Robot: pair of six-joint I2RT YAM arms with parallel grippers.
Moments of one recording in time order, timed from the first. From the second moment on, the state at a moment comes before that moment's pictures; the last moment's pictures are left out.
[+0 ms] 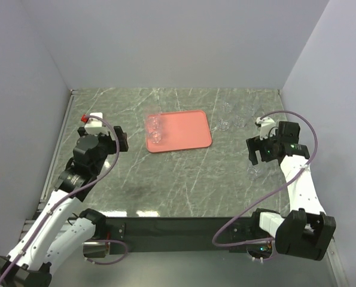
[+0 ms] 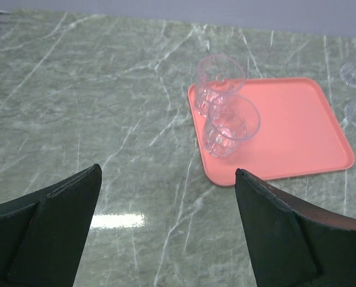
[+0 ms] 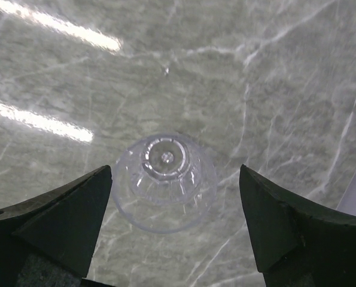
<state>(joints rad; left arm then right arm) -0.39 0.72 0.74 -0.26 -0.31 -0.23 -0.20 1.09 0.88 -0.71 -0.28 -0.46</state>
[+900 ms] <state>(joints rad) -0.39 0.75 0.72 -0.25 -0.31 -0.23 -0.25 1.25 0.82 -0.63 -0.18 -0.45</state>
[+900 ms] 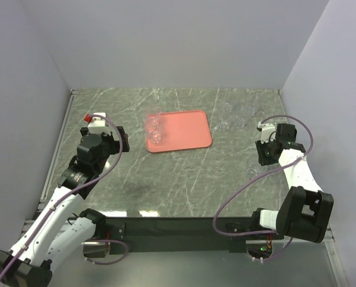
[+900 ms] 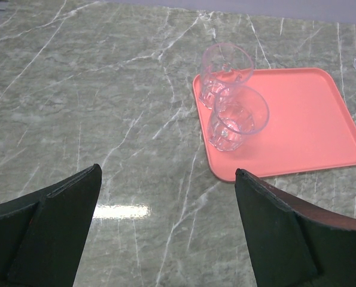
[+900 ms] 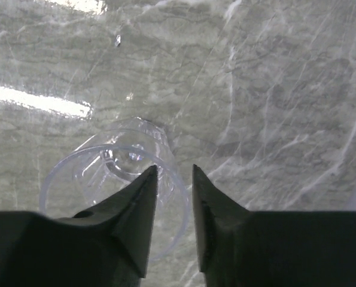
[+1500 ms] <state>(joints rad) -0.39 0.75 0.72 -0.24 -0.31 -0.23 -0.24 1.25 0.83 -0.64 -0.28 -0.47</state>
